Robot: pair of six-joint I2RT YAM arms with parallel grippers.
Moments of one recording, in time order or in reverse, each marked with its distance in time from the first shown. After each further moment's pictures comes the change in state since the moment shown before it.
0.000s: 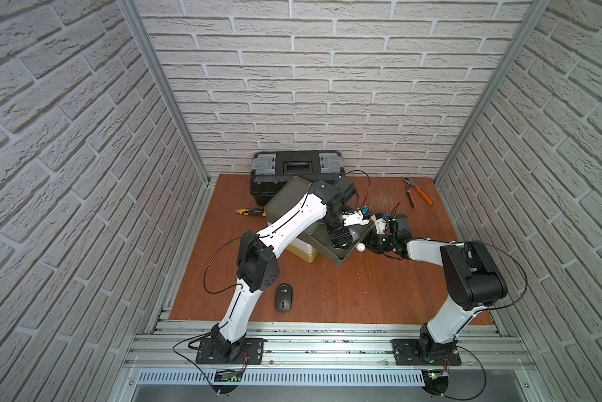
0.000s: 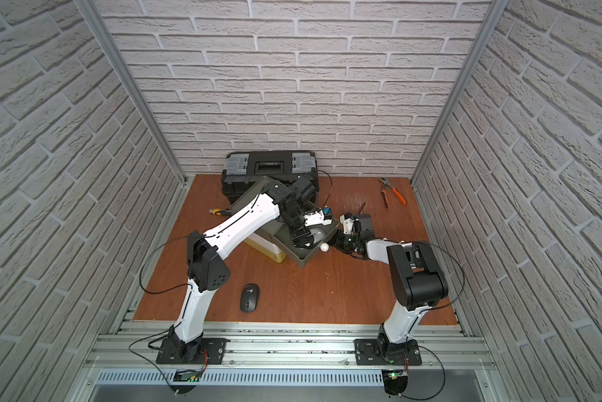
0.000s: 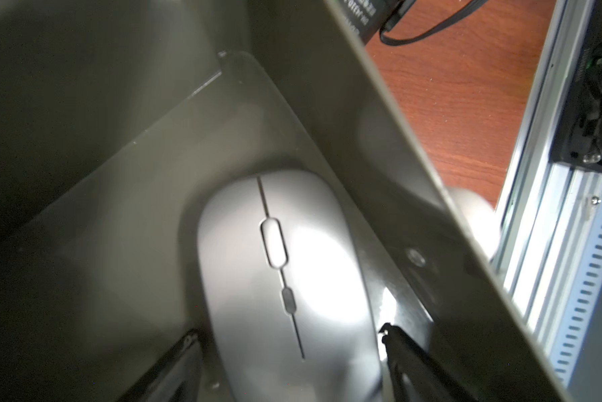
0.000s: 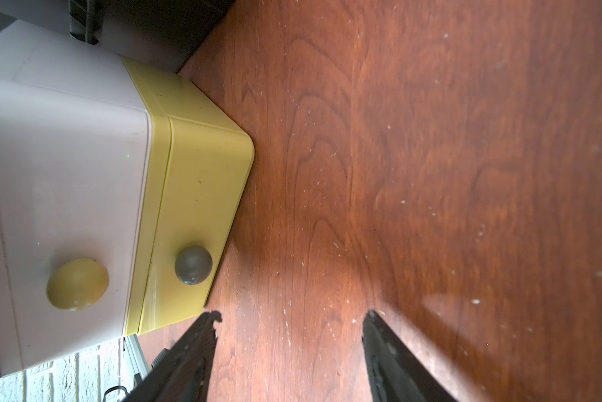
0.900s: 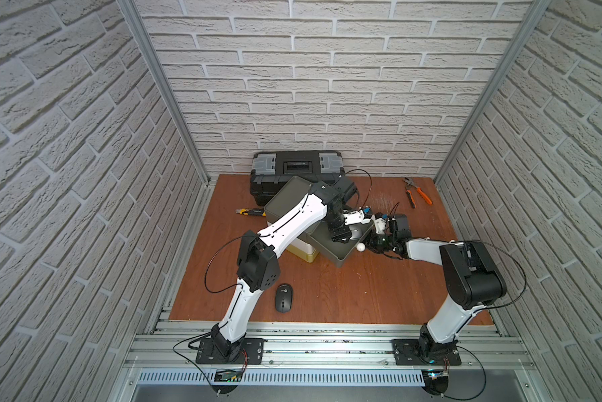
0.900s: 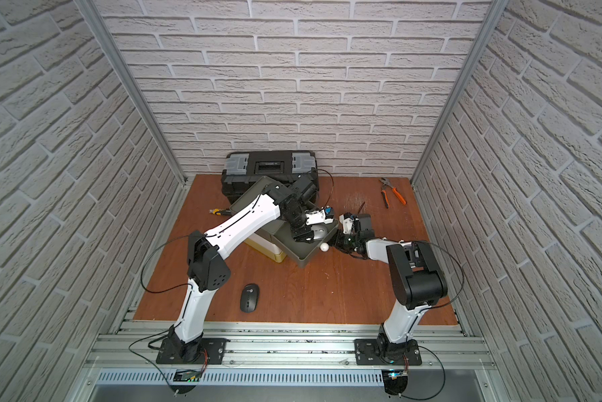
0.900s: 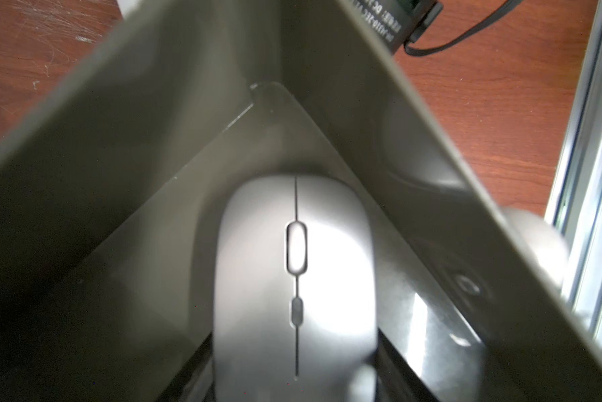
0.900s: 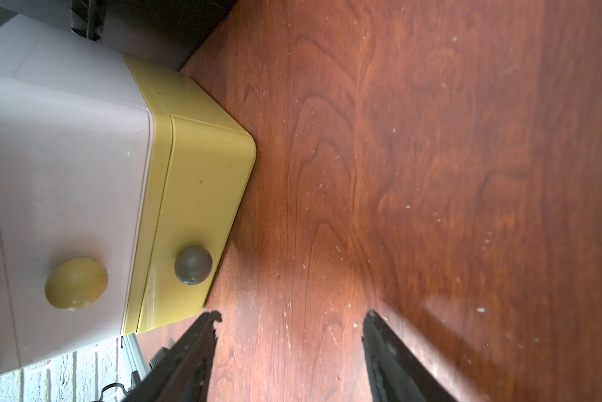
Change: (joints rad) left arm 0.000 0.002 -0.019 0.083 -0.029 0.078; right arm 0.001 0.007 0.006 0.000 -0.006 -0.014
